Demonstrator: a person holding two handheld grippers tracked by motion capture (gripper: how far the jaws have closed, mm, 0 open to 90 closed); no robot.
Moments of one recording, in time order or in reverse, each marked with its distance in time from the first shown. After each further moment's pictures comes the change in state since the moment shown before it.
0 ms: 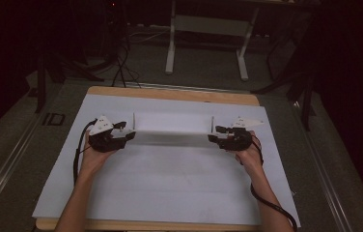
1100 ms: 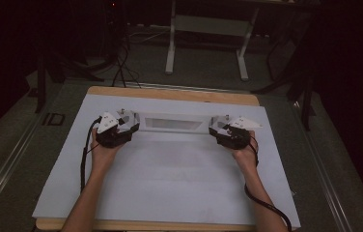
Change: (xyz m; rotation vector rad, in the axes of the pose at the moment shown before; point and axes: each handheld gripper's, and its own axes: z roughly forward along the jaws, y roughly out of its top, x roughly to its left) left arm -0.004 0.004 0.020 -0.089 0.122 -0.047; right arm 0.003 -0.002 0.009 -0.100 -0.178 -0.028
